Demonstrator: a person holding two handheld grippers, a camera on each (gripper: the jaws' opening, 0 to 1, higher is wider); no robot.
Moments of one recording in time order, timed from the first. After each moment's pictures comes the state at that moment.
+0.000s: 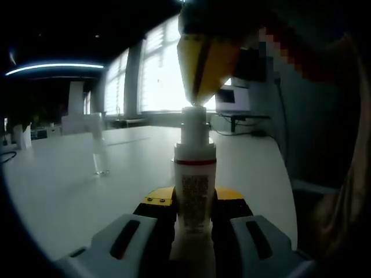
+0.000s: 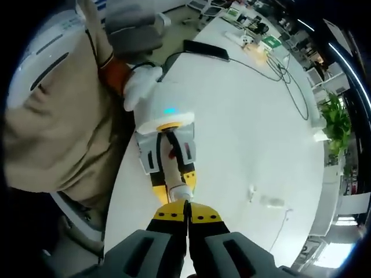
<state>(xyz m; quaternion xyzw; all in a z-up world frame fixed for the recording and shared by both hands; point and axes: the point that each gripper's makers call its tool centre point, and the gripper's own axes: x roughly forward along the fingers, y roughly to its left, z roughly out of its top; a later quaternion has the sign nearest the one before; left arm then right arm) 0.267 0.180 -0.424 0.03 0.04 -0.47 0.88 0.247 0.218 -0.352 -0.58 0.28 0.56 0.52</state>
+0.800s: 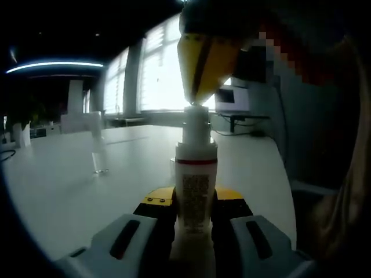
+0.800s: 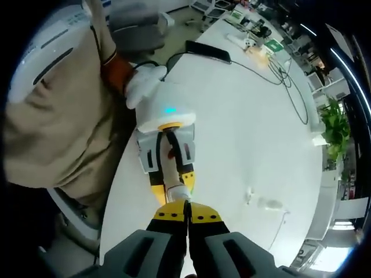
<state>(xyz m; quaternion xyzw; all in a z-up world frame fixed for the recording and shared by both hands) 0.267 0.179 -0.424 0.03 0.05 -0.47 0.88 0.248 0.217 -0.351 -0.58 0.27 0.57 0.52</state>
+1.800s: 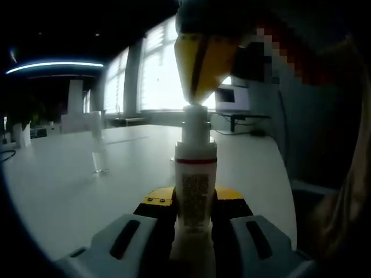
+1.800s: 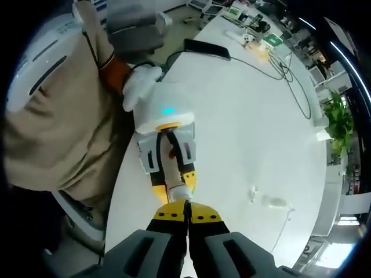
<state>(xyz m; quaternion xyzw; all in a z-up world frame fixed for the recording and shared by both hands) 0.267 0.180 -0.425 0.03 0.05 -0.47 0.88 0.250 0.217 -0.353 -0.57 0.29 0.57 0.52</state>
